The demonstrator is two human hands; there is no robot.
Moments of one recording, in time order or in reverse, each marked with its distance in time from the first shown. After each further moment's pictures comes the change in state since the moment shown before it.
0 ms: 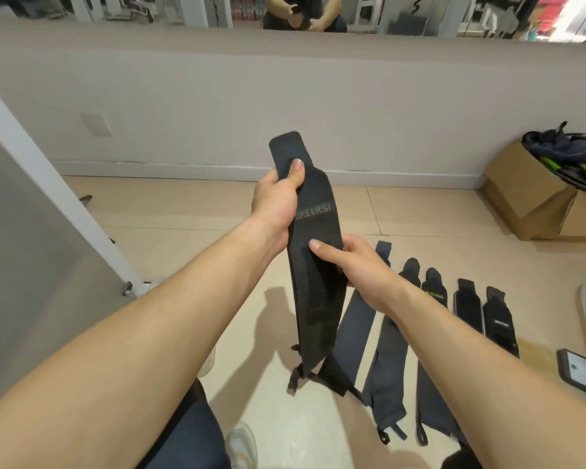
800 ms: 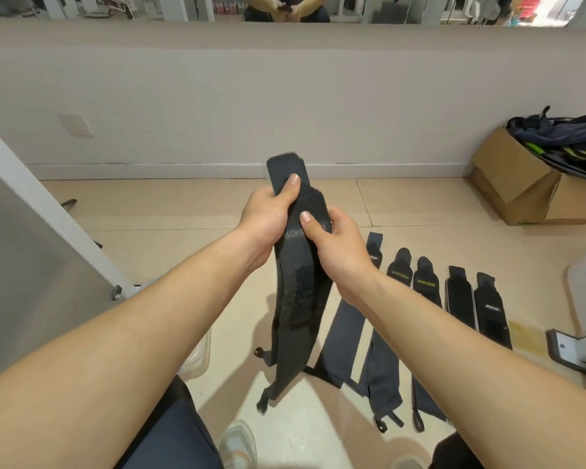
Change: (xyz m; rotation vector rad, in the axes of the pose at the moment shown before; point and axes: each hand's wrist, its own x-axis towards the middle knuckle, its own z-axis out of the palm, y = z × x) left_hand -0.013 -0.016 -0.008 0.278 -0.105 -0.010; right_hand 0.005 -0.006 0.025 0.132 0.326 -0.130
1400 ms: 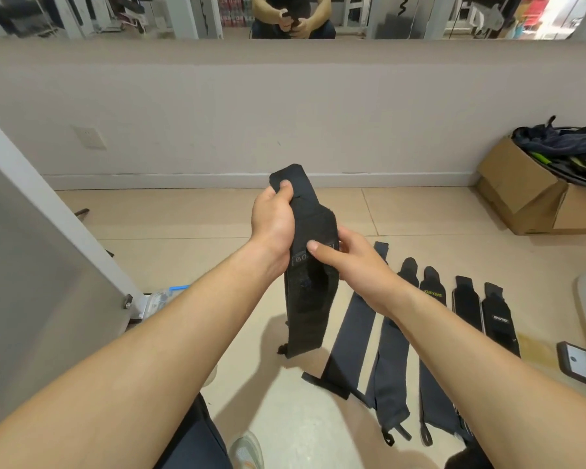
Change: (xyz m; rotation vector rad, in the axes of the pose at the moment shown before) left_hand -0.012 0.021 0.012 -0.239 0.170 0.028; right_hand -0.007 -0.020 -0.025 -0.108 -0.300 0.000
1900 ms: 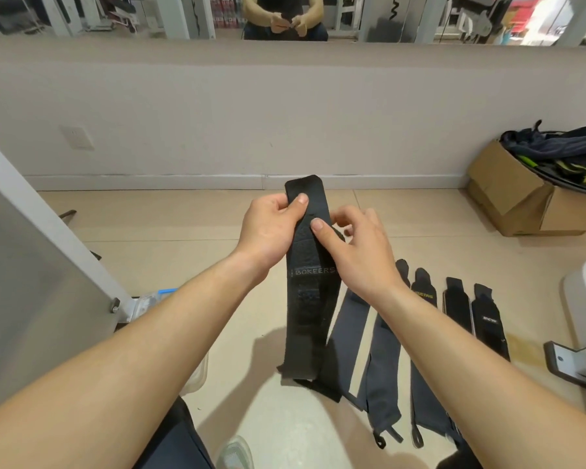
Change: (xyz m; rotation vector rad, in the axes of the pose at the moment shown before) left_hand 0.000 -0.004 -0.010 0.403 -0.175 0.183; right_hand 0.003 -0.007 -0.008 -0.574 0.427 -0.086
